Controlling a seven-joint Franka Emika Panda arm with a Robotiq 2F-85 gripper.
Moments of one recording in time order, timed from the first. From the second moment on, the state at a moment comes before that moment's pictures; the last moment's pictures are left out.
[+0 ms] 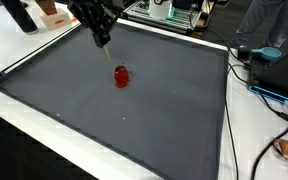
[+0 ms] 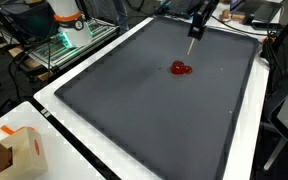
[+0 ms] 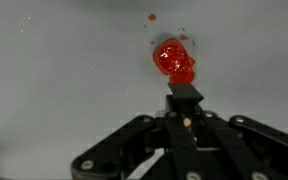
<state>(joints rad) 0.09 0.49 0.01 -1.48 -0.04 1.83 0.11</state>
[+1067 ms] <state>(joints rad) 0.08 0.48 0.02 -1.50 -0.02 1.83 0.08</state>
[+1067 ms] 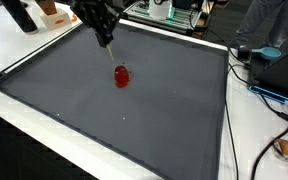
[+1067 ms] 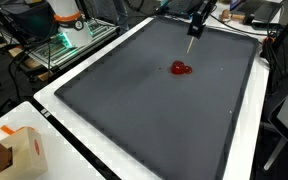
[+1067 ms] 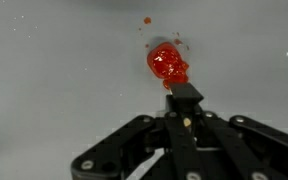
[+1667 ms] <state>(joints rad) 0.06 0.50 0.02 -1.50 0.05 1.79 0.04</state>
